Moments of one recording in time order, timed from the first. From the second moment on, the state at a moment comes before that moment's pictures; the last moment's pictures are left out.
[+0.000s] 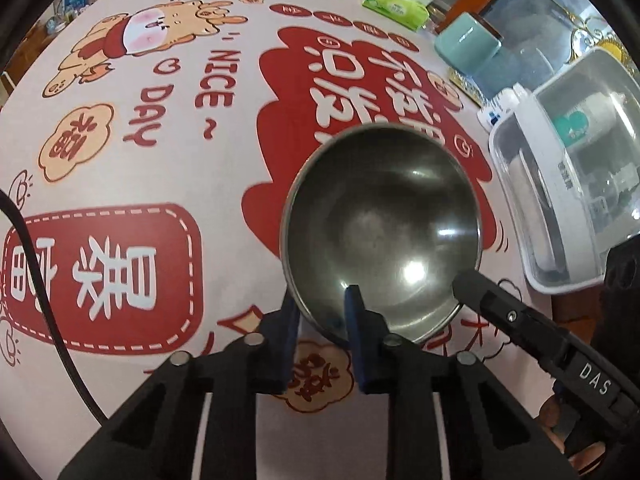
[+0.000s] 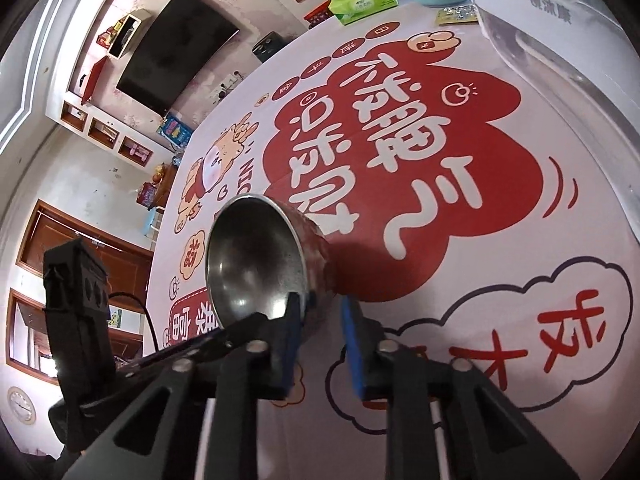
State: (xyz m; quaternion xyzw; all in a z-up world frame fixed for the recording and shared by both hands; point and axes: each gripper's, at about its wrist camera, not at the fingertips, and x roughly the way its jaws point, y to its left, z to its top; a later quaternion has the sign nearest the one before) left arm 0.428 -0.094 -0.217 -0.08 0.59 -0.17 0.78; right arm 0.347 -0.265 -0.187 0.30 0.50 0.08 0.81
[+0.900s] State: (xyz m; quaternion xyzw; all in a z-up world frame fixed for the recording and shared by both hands) left arm 0.337 -0.089 -0.183 -0.05 0.60 -0.18 0.78; right arm 0.266 -0.260 -0.166 0.30 0.53 0.08 0.79
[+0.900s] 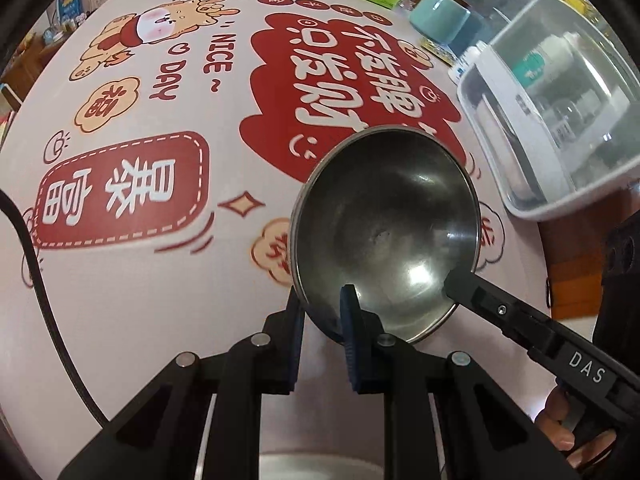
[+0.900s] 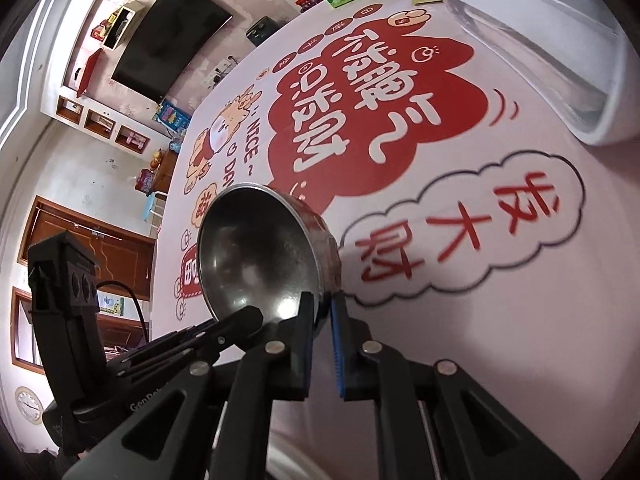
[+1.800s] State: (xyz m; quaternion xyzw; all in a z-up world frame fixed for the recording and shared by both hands) left arm 0.186 -0.109 -0.122 -0.02 0.57 -0.23 0.78; right arm 0.112 -0.280 -0.113 0.32 0.50 0.08 0.80
